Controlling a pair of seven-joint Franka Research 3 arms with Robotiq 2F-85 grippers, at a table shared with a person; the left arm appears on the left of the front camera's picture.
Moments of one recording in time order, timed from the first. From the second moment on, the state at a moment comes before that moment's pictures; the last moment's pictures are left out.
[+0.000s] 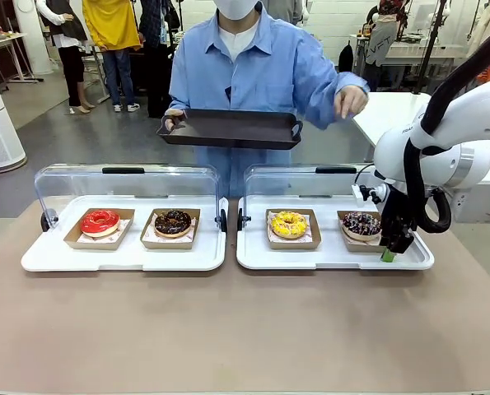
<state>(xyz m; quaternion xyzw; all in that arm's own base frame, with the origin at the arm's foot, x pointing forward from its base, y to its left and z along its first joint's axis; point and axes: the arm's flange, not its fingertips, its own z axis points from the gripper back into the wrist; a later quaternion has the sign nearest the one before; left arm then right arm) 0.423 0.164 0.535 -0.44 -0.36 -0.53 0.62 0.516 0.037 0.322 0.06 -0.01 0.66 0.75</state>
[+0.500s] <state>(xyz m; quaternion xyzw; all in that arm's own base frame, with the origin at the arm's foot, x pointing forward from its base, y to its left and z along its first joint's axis) 0.423 0.164 0.535 -0.44 -0.36 -0.53 0.62 0.518 0.036 0.323 0.06 -0.01 0.66 0.75</state>
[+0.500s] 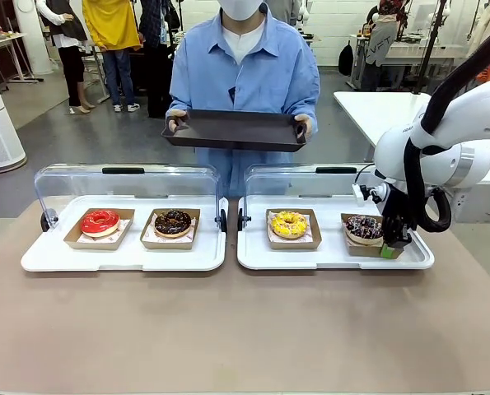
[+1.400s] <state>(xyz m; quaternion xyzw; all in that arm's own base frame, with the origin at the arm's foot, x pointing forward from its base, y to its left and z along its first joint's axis) 0.423 0.164 0.535 -0.44 -0.36 -0.53 0.62 0.458 0.074 0.407 0.04 -0.04 0.68 0.73</state>
